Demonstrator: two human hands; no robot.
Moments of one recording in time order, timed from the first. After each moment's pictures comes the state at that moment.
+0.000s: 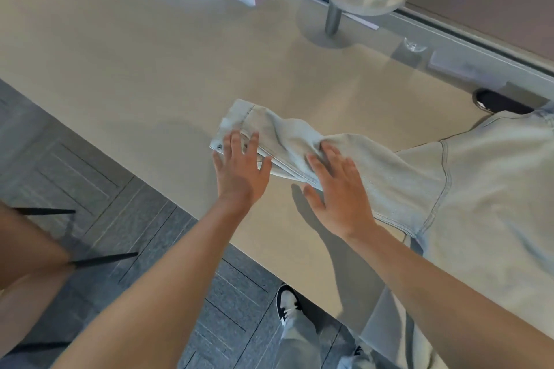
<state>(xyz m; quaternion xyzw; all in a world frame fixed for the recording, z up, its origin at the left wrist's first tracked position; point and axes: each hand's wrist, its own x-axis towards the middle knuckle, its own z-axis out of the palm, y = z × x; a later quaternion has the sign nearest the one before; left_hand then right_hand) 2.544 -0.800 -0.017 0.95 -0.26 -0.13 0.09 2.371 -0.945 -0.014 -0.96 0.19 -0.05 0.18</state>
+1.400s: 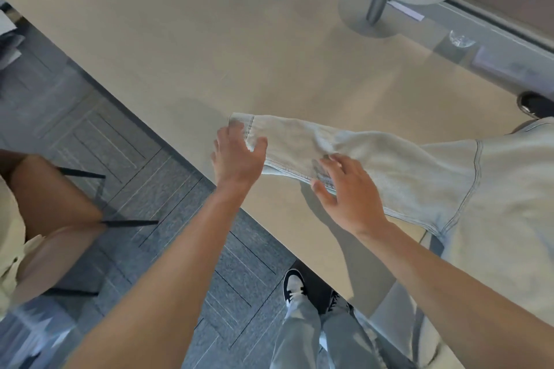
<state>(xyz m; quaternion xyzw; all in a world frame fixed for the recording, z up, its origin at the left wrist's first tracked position) 2.546 -0.747 0.027 0.95 -0.08 -0.12 0.28 2.370 -0.915 -0.002 -0.96 0.18 -0.02 0.23</state>
